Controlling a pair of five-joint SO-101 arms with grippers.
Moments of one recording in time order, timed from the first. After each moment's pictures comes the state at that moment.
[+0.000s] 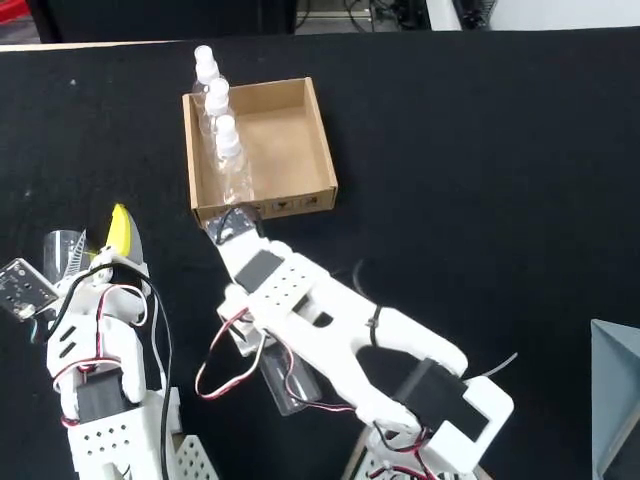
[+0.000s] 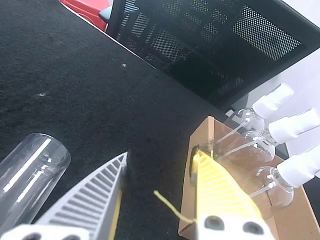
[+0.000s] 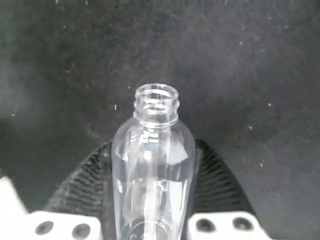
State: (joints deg) left arm -21.3 -103.5 96.0 28.2 25.6; right arm -49.8 -2.0 30.4 72.5 -21.9
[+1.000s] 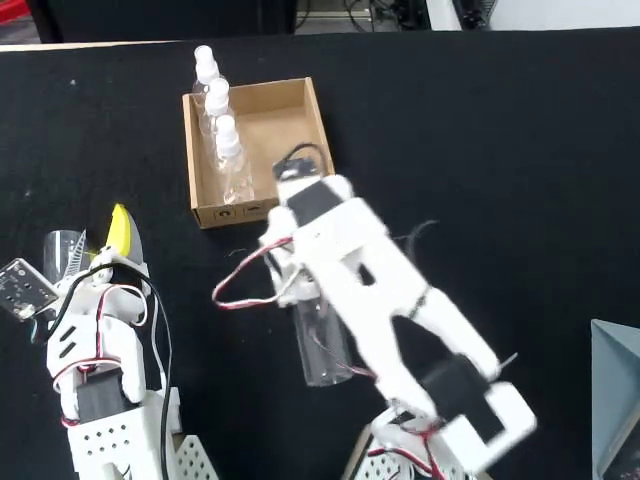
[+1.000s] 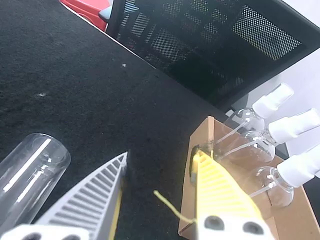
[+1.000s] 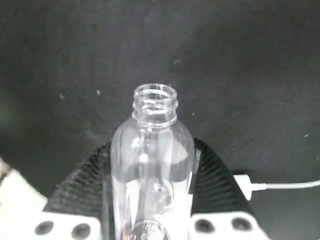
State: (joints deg) left arm -21.3 -103.5 96.0 28.2 25.6; right arm -33.2 -7.3 16.2 94.0 -21.9
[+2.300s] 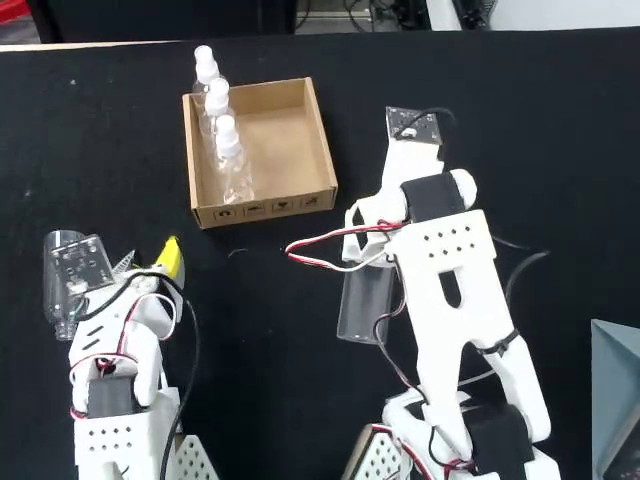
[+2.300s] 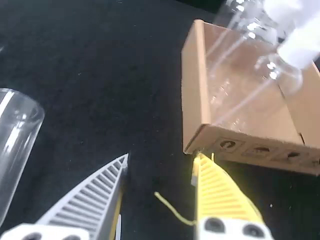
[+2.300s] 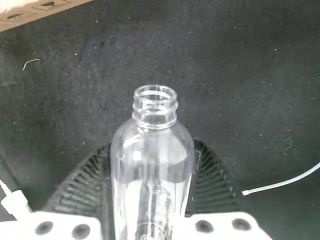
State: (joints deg) left arm -11.5 -103.5 95.8 42.3 11.6; right arm -14.7 -21.2 16.2 94.7 -21.9
